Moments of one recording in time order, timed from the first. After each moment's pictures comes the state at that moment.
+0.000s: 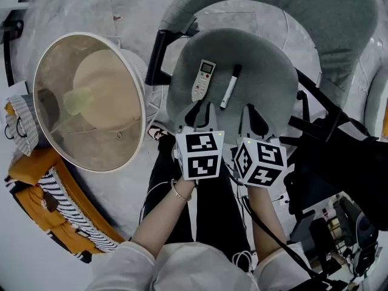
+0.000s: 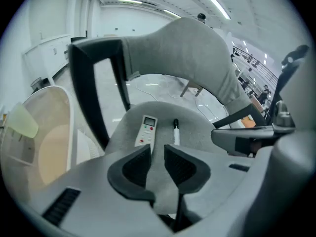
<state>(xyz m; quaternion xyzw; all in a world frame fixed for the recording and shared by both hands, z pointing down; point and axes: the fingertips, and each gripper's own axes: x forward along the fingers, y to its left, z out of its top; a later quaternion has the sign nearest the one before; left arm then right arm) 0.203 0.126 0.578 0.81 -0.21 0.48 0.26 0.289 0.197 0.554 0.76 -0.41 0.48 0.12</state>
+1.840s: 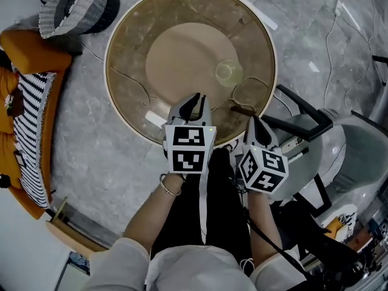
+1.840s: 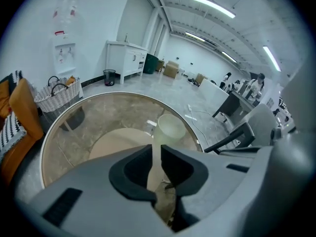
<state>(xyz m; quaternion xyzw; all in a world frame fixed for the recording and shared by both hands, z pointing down) -0.147 -0.106 0.515 0.75 -0.48 0.29 0.36 -0.005 -0.056 0.516 0.60 -0.65 0.39 0.26</state>
